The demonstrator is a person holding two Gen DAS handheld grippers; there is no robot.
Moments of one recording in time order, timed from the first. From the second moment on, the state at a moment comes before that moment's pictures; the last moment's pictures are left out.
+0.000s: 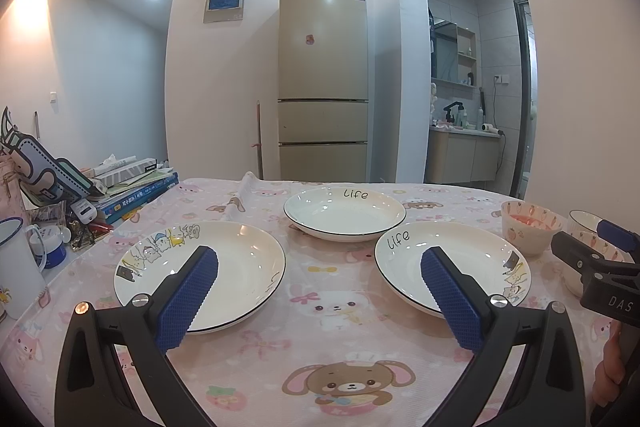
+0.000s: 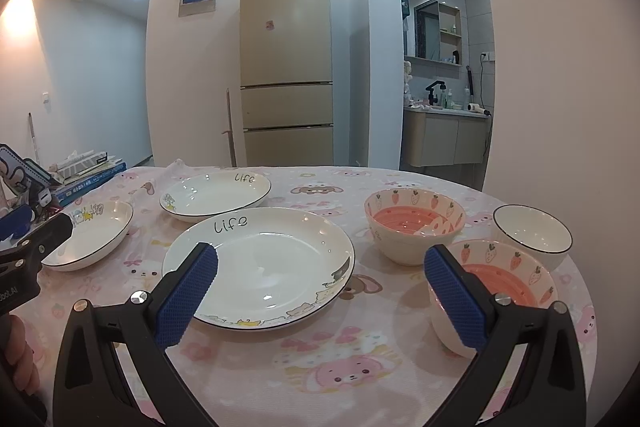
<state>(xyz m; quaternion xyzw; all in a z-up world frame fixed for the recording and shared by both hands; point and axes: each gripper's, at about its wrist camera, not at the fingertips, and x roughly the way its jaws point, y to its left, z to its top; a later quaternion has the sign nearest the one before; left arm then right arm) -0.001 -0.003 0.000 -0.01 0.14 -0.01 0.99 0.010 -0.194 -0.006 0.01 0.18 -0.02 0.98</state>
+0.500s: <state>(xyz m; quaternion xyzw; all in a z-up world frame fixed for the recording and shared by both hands) -0.001 -0.002 0.000 -0.01 0.14 0.00 0.99 0.009 -0.194 -0.006 0.01 0.18 -0.02 0.98</state>
